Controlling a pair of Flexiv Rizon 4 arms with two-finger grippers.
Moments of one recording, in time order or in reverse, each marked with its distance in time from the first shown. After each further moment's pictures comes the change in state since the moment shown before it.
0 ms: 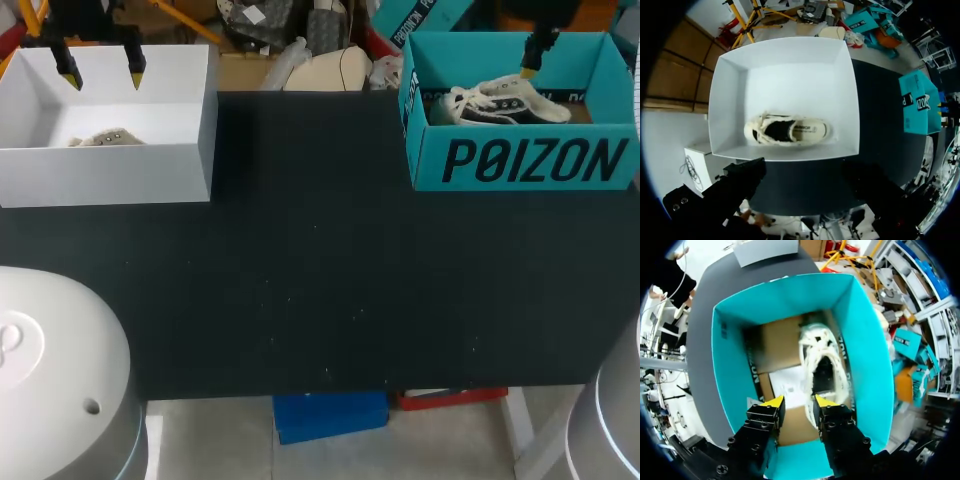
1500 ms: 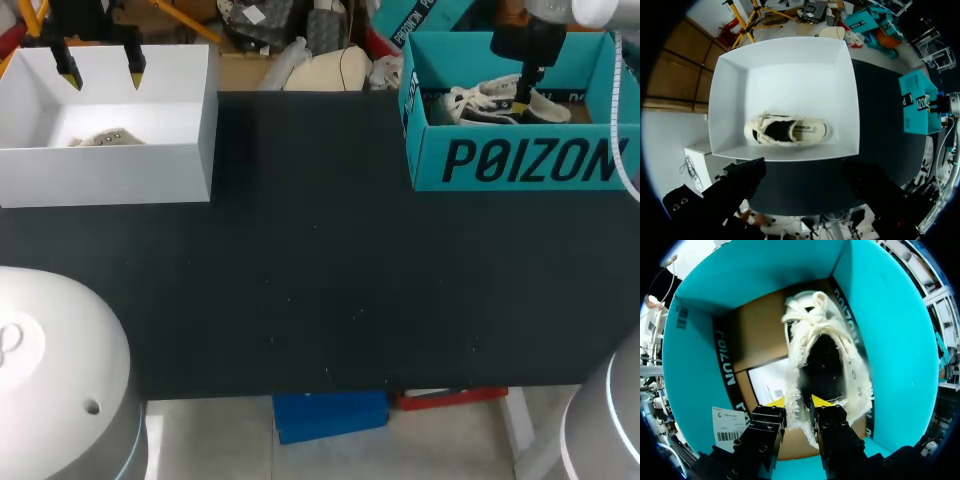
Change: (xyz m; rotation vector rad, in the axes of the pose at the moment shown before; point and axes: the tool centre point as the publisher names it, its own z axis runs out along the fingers) left arm 0.000 0.000 0.000 0.000 0.000 0.000; right arm -0.020 -0.019 0.089 0.055 0.041 0.064
